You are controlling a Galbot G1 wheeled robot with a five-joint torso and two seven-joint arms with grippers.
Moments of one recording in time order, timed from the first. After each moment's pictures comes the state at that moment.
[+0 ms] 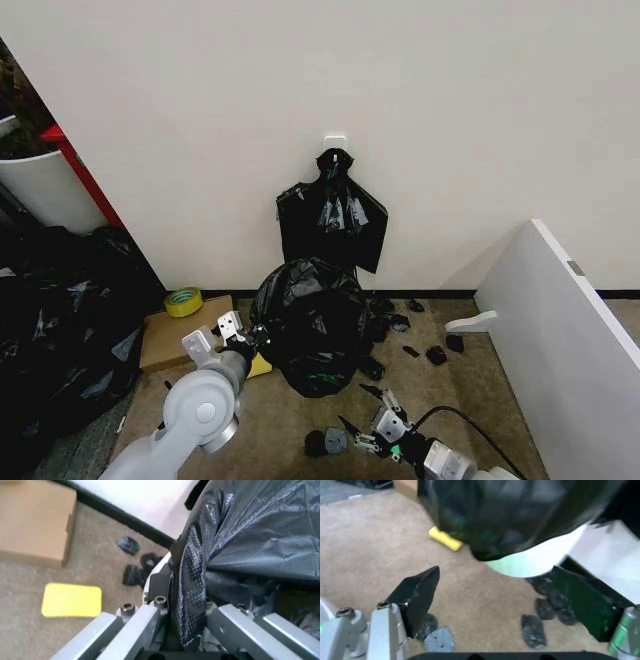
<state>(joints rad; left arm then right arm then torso) 1.22 -1.00 -0.13 -2.10 -1.21 0.21 -0.74 -1.62 0.76 0.10 2.16 0.09 -0.13 -0.03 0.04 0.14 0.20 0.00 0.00</state>
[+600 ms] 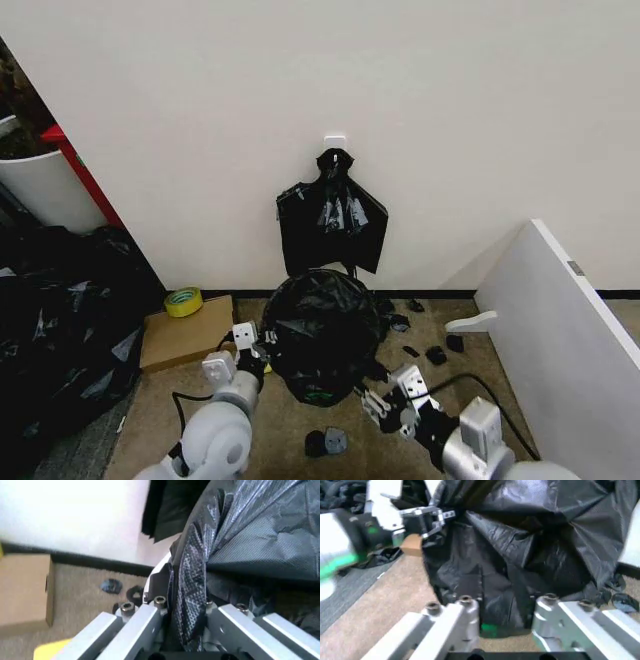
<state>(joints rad) 1.31 -1.05 -0.03 -2.07 -0.69 0.10 -0.52 -1.53 0.80 0.14 2.48 0.64 -0.49 0.25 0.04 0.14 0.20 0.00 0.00</state>
